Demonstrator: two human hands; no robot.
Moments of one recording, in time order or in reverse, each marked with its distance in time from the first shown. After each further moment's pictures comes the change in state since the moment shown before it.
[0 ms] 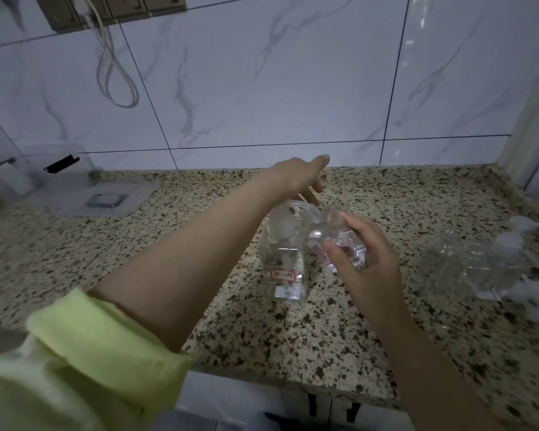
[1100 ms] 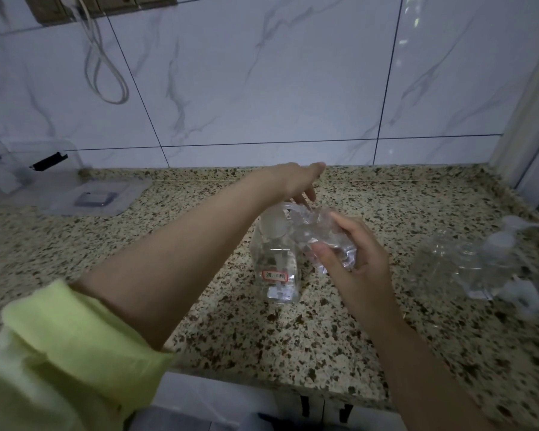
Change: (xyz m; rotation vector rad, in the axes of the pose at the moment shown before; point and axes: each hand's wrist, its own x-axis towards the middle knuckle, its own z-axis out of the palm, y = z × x) left_hand 0.001 0.000 0.005 0.118 -0.045 -0.013; right_hand 0.000 -0.004 0.001 0.000 -0.029 0.024
